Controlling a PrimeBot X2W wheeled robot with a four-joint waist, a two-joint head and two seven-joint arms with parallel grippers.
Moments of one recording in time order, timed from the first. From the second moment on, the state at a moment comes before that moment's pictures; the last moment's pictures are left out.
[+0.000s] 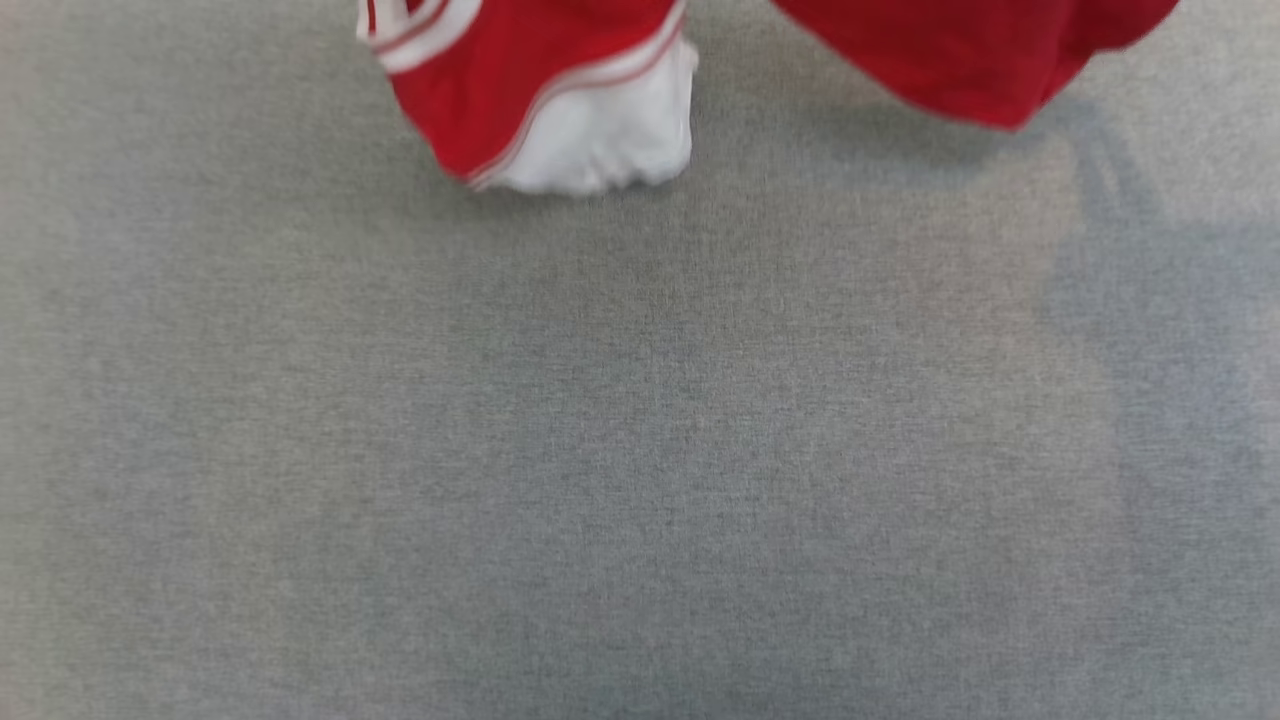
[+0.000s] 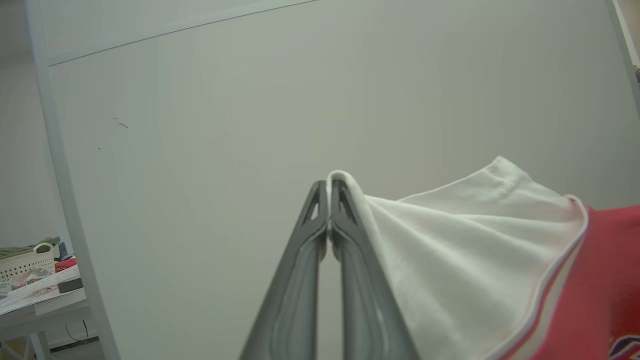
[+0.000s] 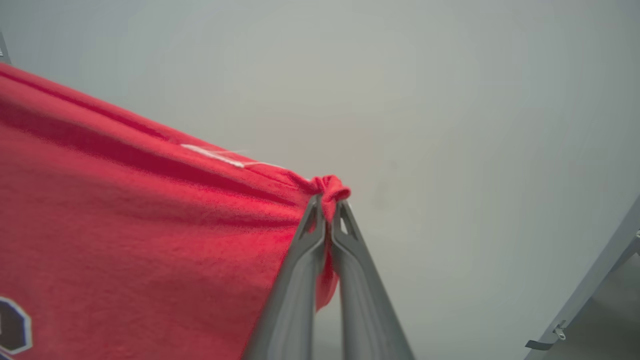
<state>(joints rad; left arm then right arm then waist) -1.40 0.63 -0.37 0.04 -0.59 0.03 0.04 -1.11 -0.56 0.03 0.06 0.53 0.13 0.38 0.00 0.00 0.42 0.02</state>
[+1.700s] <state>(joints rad) -1.06 0.33 -0.37 0.37 -0.37 -0.12 -0.26 -1.14 -0.46 0.40 0.74 0.64 0.13 -0.20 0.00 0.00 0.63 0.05</state>
